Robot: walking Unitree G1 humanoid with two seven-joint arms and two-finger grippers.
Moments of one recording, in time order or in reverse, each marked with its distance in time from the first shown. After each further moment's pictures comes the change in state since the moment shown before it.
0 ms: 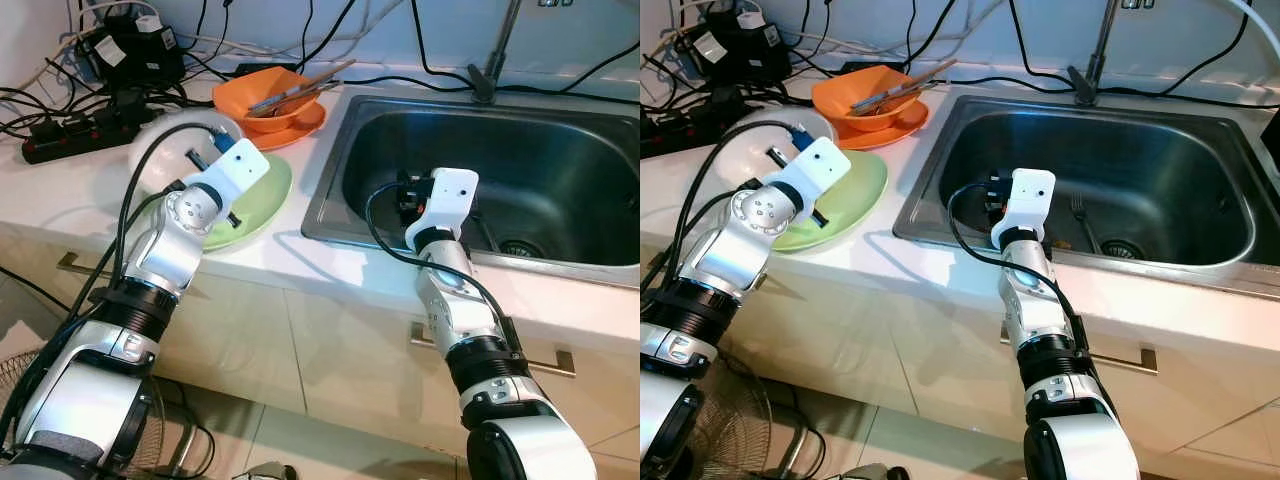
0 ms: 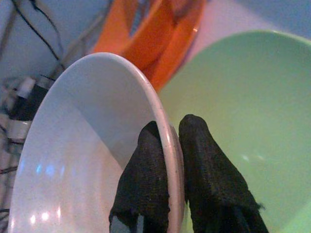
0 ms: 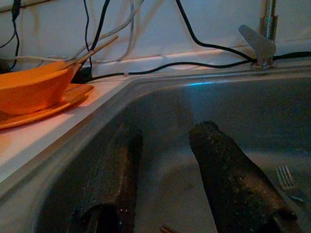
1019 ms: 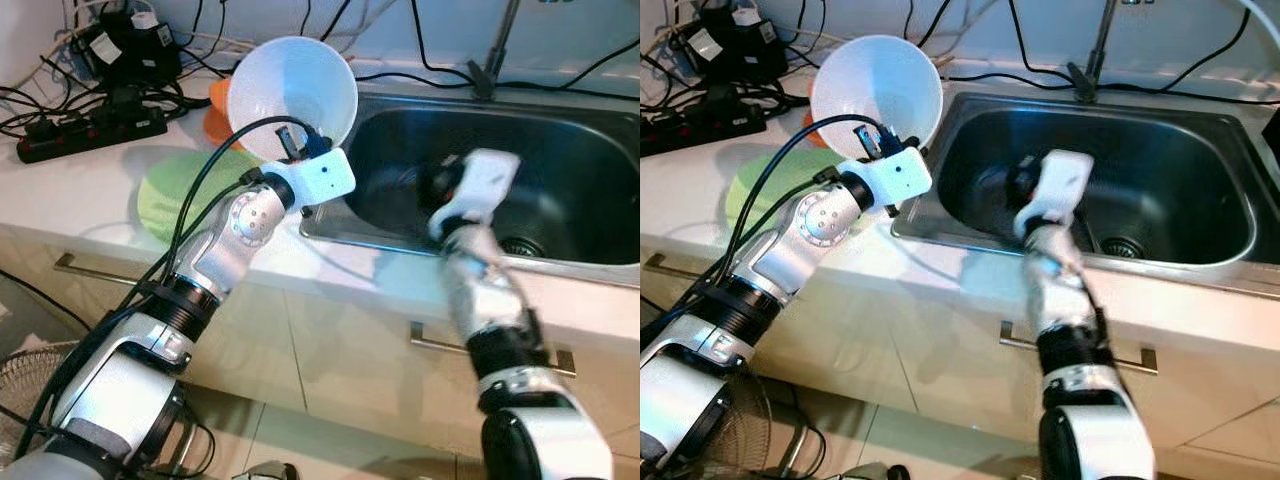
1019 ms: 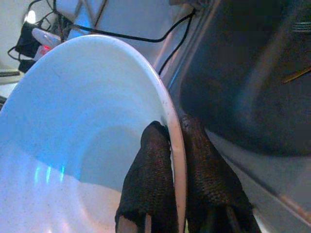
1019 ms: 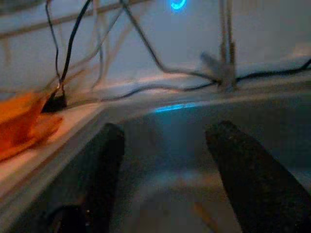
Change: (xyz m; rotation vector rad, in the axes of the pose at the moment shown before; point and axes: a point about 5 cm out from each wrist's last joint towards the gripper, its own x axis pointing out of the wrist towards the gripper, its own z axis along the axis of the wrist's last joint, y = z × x) left arm -0.003 -0.048 0.077 0.238 -0.500 -0.080; right arm 0.010 -0.033 0.028 0.040 -0.085 -0.082
